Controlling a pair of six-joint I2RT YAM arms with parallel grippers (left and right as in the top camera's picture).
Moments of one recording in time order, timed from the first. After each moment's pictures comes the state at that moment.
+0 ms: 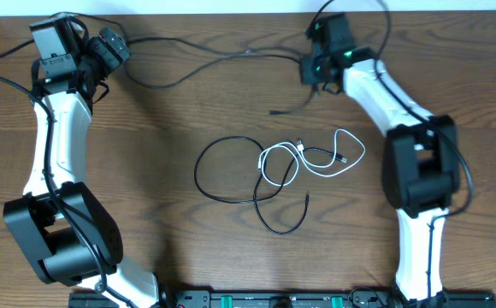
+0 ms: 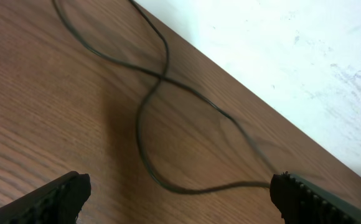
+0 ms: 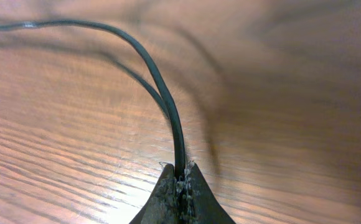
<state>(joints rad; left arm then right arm) 0.27 1.81 1.48 -0.37 0.18 -0.45 0.27 2.25 1.83 -0.52 -0.07 0.17</state>
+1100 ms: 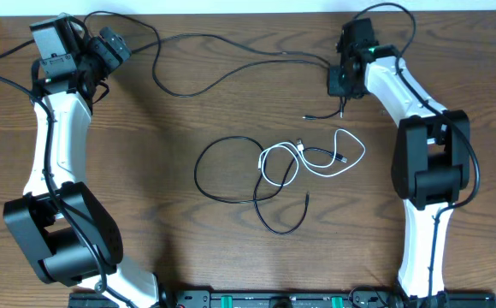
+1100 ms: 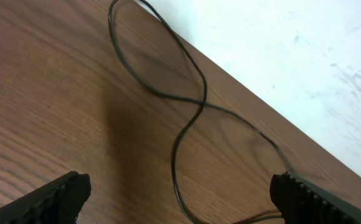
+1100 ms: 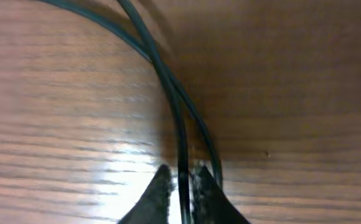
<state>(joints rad) 0.27 1.81 1.48 -0.37 0.18 -0.45 0.18 2.32 1.83 -0.72 -0.01 0.20</state>
